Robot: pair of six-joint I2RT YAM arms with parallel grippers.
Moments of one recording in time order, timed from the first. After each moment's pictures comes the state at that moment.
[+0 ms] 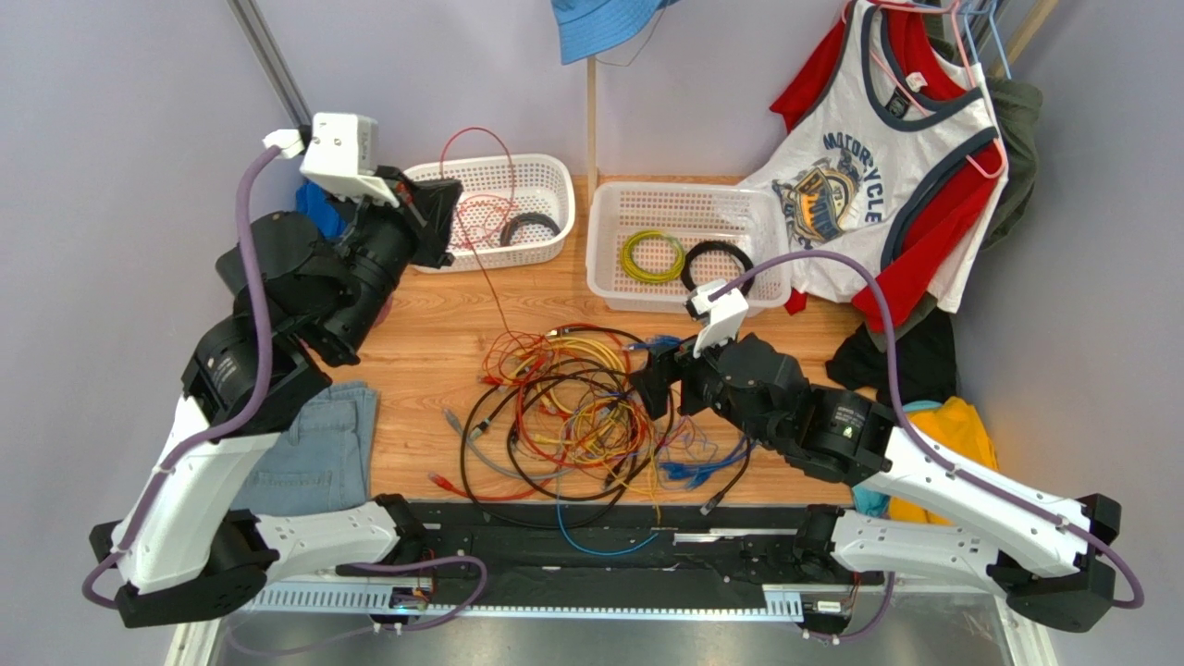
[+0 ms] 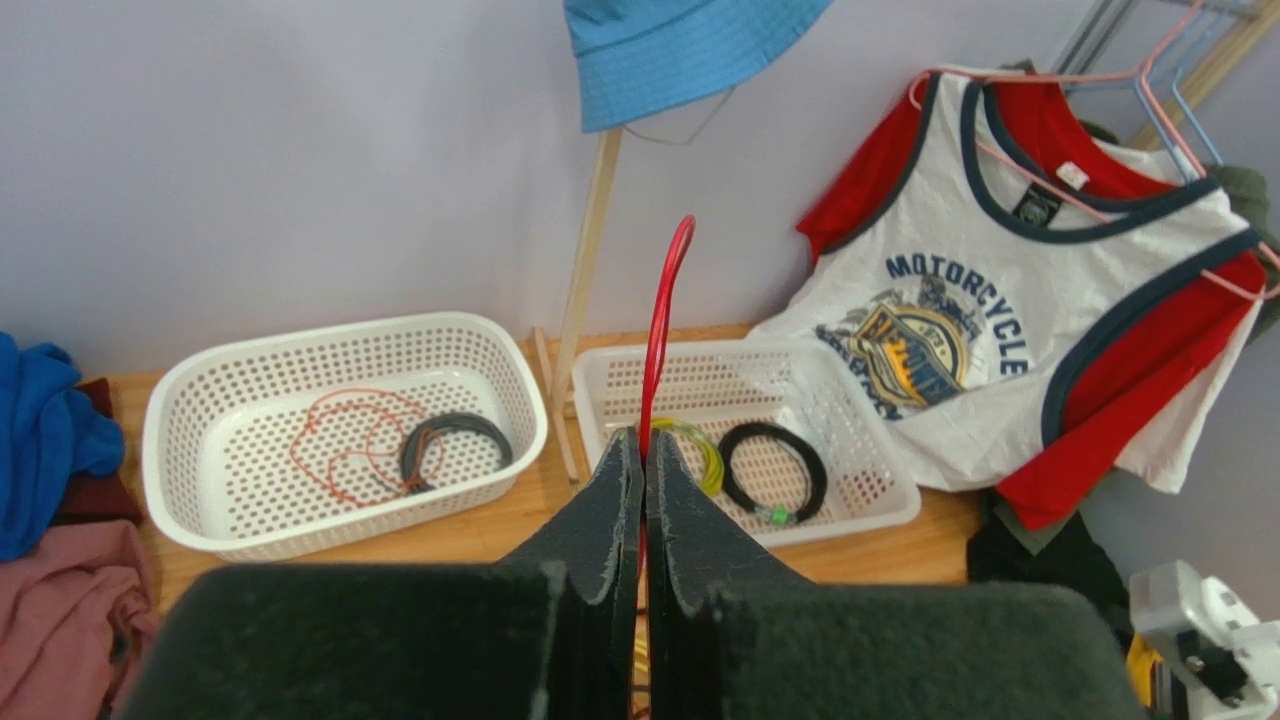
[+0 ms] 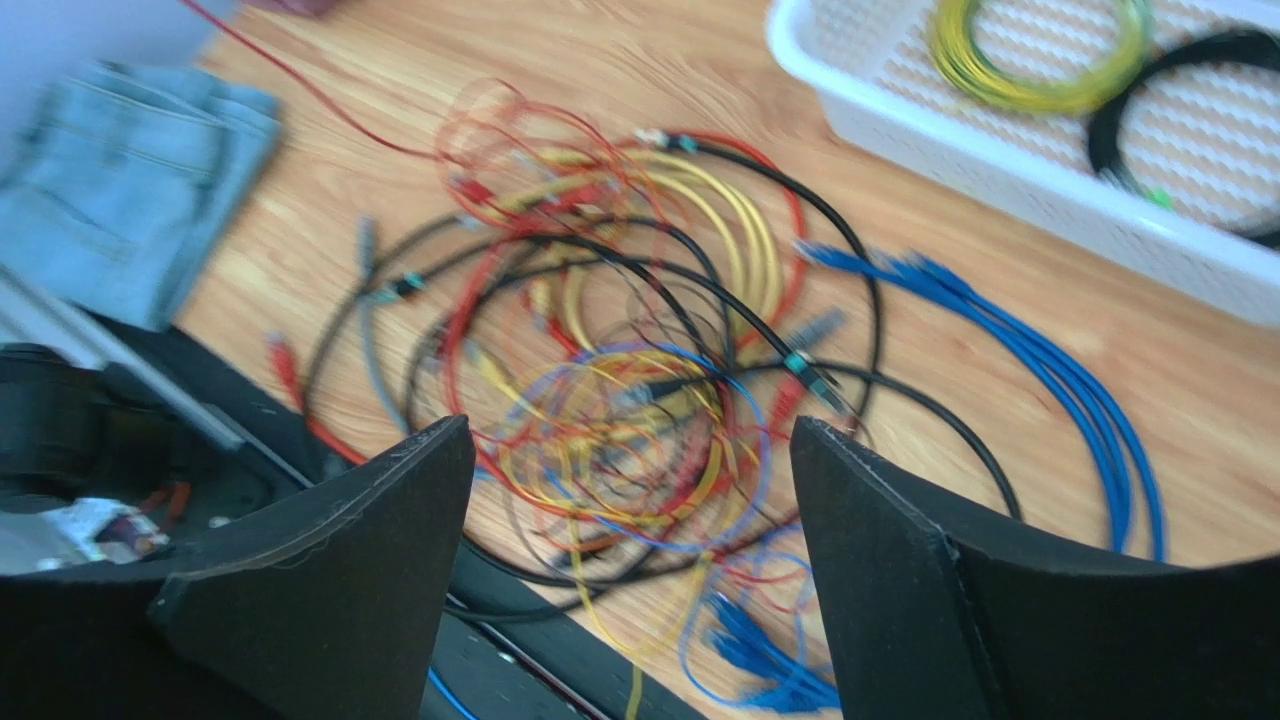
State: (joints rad) left arm -0.85 1.05 1.77 -0.61 -0.52 -0.17; right arm 1.10 0.90 1.00 -0.54 0.43 0.41
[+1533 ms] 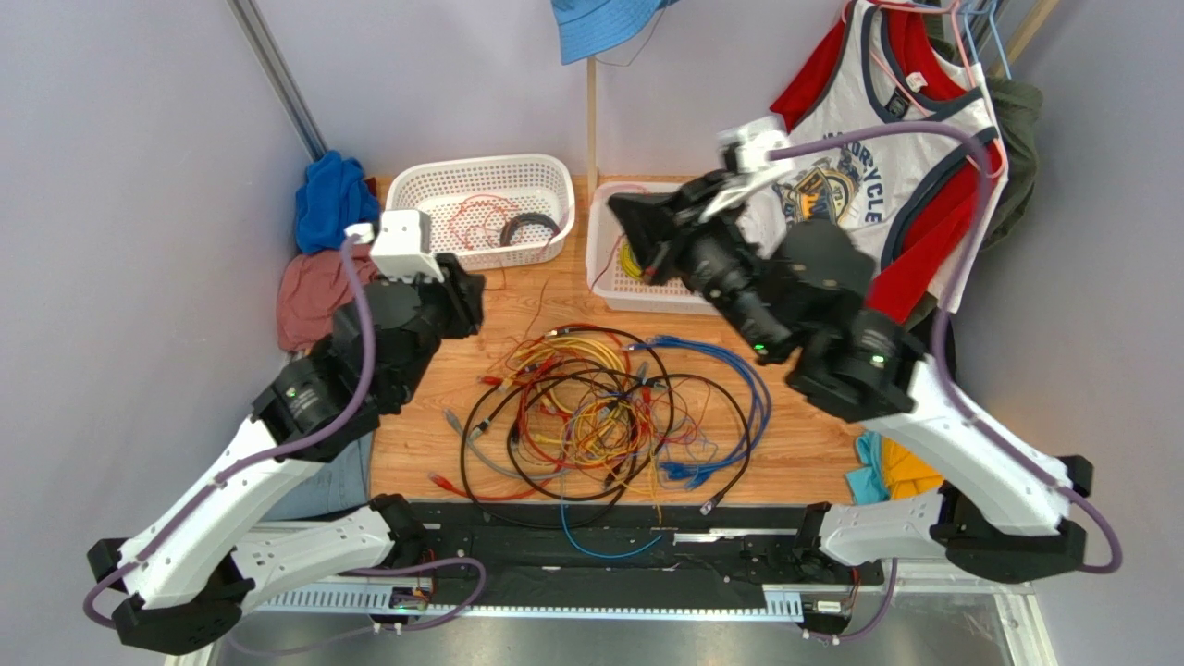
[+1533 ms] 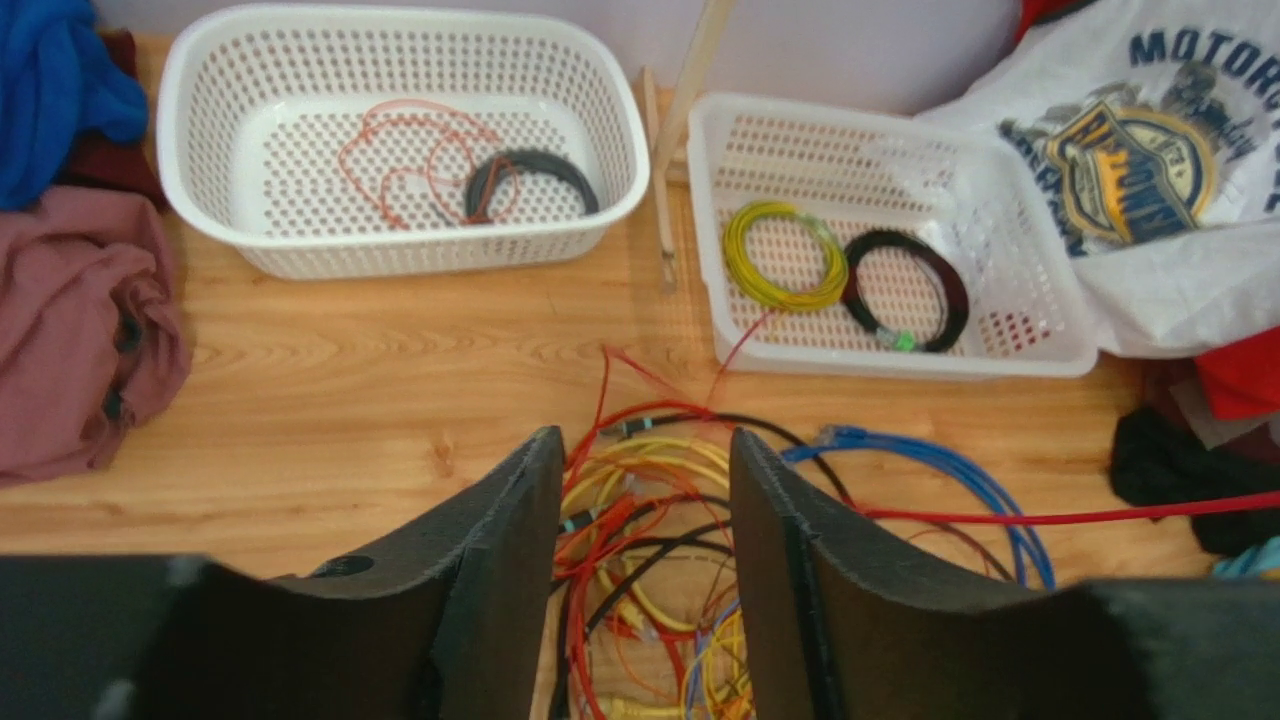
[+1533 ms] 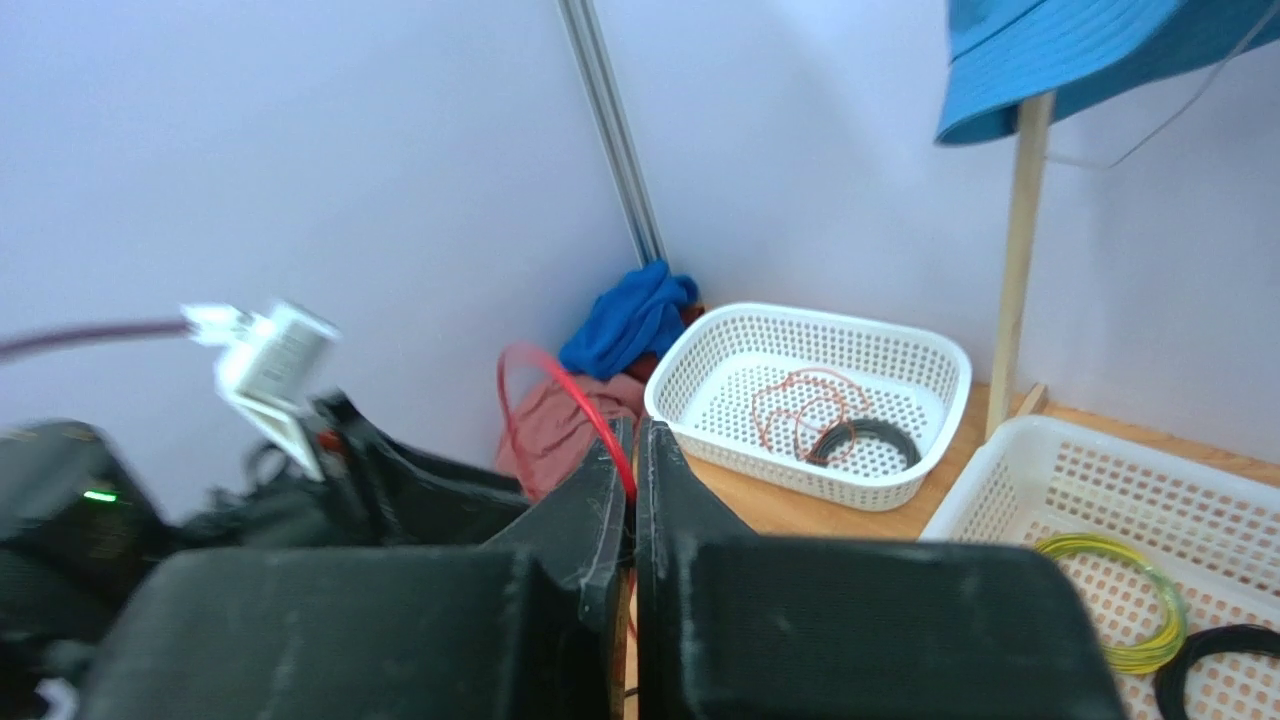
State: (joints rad) left arm -0.85 0.88 1.27 -0.61 -0.64 -0.38; right arm 1.10 1.25 1.69 -0.27 0.44 0.21
